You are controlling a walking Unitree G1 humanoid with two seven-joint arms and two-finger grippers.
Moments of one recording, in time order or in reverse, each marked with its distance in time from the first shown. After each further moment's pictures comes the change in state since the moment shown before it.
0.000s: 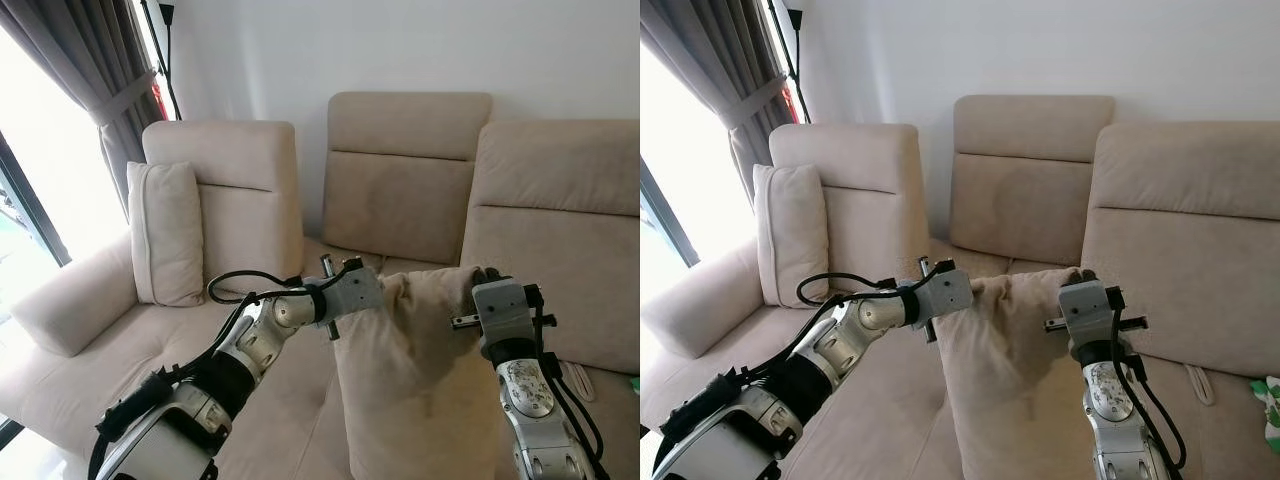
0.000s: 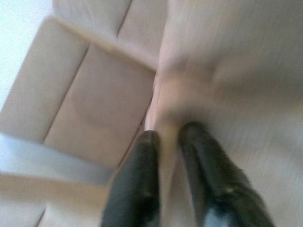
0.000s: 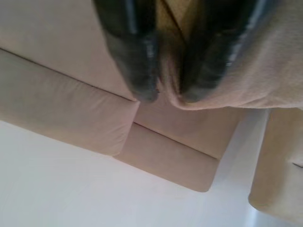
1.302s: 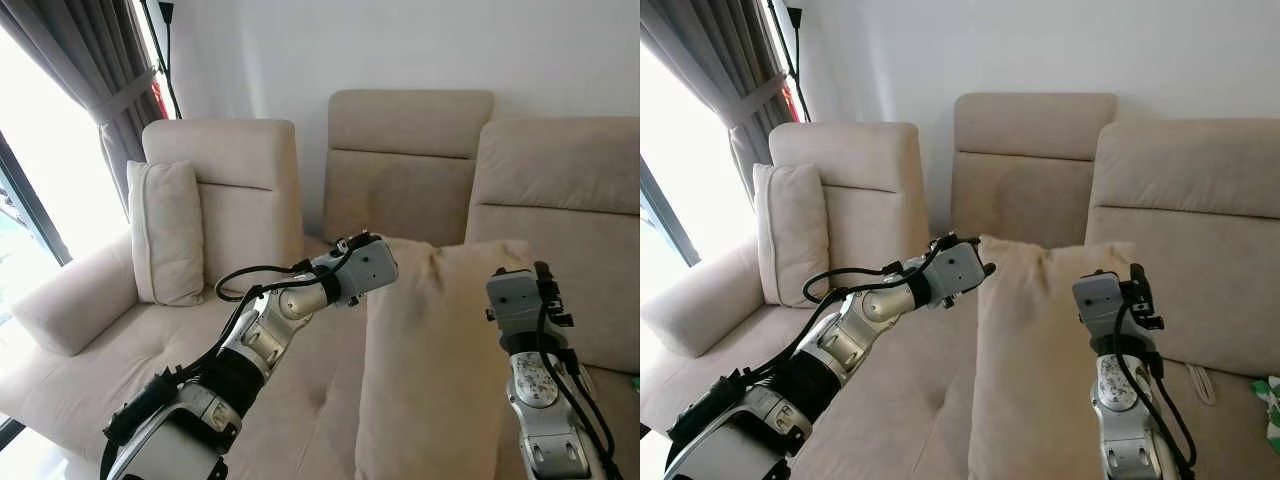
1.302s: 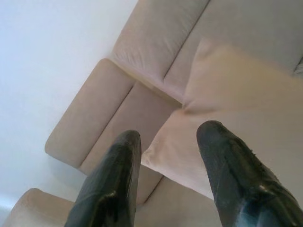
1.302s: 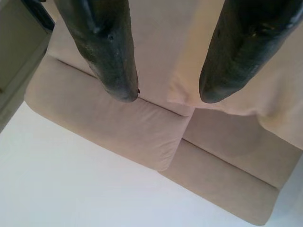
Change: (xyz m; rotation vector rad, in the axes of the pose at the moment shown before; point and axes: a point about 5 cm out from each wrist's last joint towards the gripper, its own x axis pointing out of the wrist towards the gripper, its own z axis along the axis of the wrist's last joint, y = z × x) left arm -0.004 0.020 0.019 -0.027 -0.150 0.206; right arm 0.005 -0.024 -0.004 -0.181 0.076 -0.221
